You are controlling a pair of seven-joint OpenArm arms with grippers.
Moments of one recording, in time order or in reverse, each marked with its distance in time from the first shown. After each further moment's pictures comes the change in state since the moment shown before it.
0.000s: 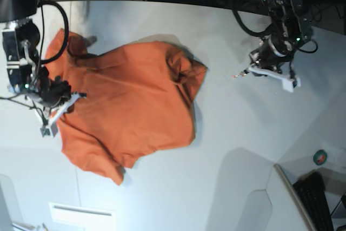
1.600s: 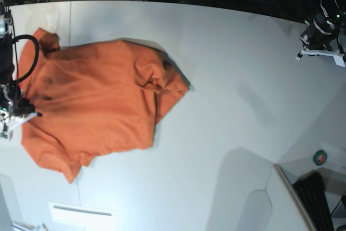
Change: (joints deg) left arm 5.3 -3.4 -17.9 3.2 -0.6 -0.2 -0.1; right arm 20.7 6.9 -5.2 -44.8 0.4 -9.1 20.0
